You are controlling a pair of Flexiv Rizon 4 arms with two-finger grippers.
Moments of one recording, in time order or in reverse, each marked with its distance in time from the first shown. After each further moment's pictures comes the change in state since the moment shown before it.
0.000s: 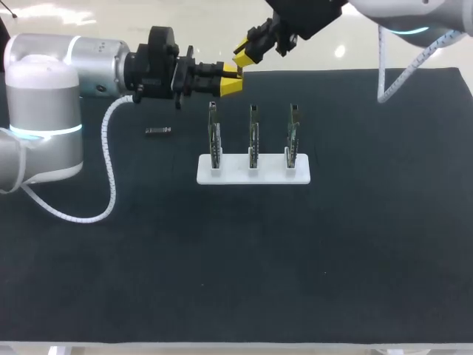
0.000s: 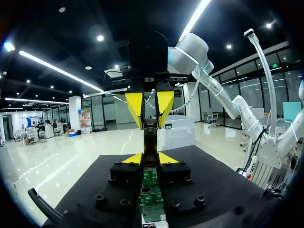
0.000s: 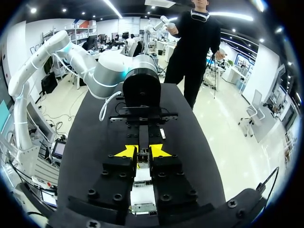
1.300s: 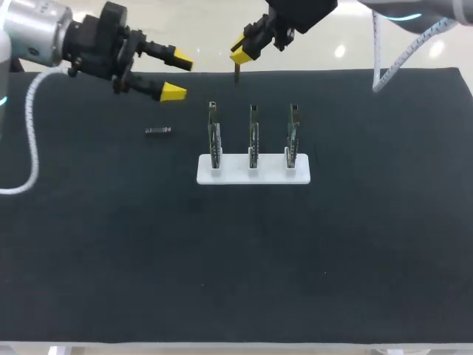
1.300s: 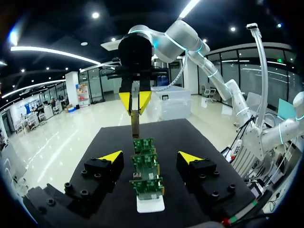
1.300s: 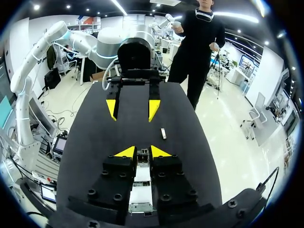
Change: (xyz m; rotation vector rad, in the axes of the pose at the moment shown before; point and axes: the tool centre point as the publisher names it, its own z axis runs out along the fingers) left arm -0.011 -0.023 -0.095 0.020 0.338 -0.016; right arm -0.005 -0.005 0.002 -0.031 0.025 -0.034
